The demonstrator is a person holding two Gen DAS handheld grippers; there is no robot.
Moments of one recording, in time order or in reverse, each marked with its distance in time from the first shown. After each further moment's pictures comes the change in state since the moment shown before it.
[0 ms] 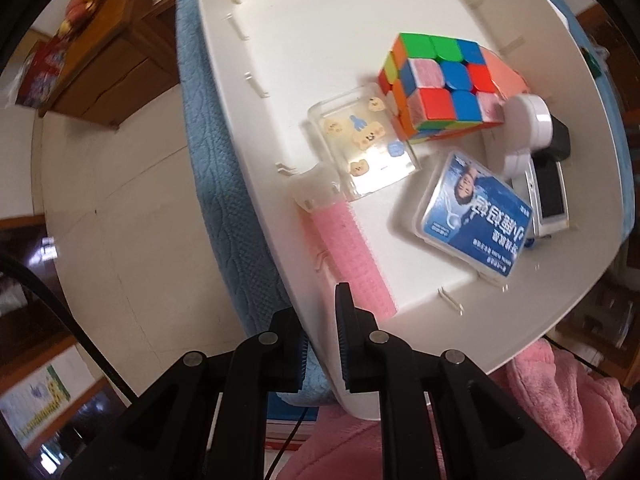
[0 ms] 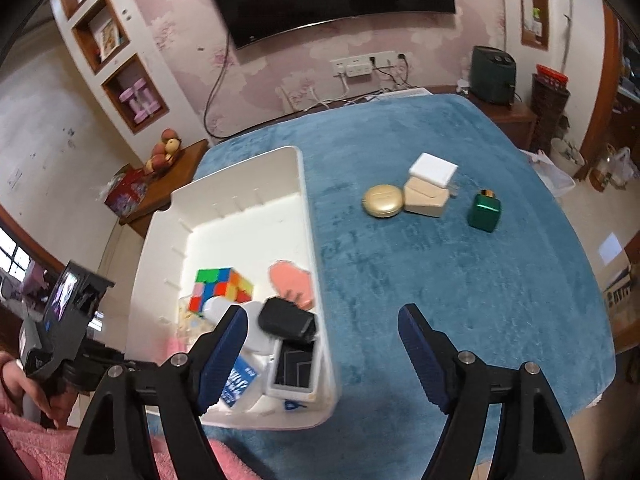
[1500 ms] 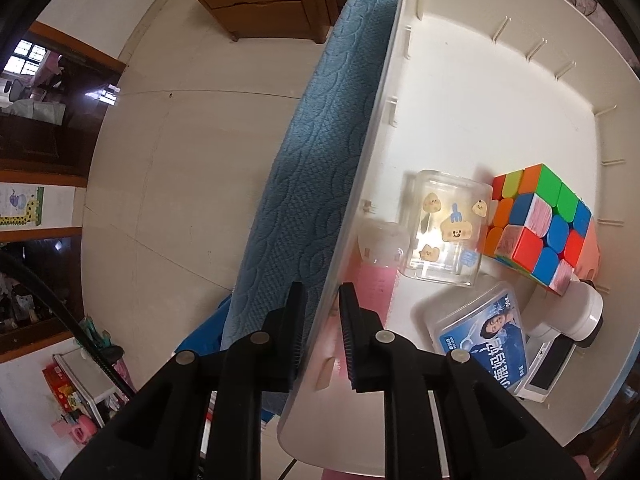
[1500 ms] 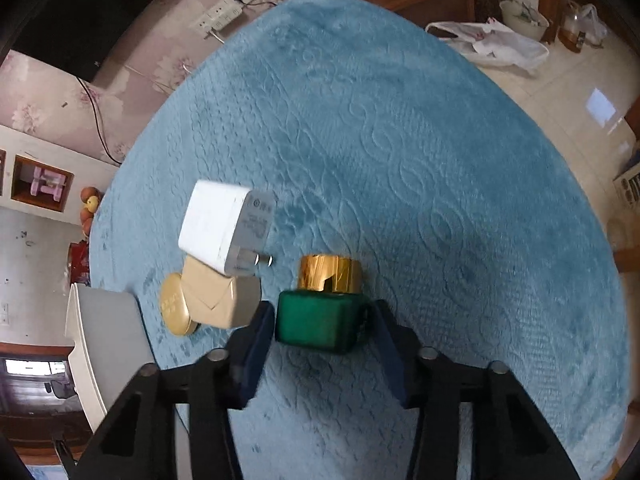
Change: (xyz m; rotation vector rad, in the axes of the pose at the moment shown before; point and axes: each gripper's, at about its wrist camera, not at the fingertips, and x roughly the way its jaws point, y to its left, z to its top) left arm 0.002 0.050 0.000 -0.608 -0.016 0.107; right arm 0.164 -0.212 0.102 0.399 0.288 0.030
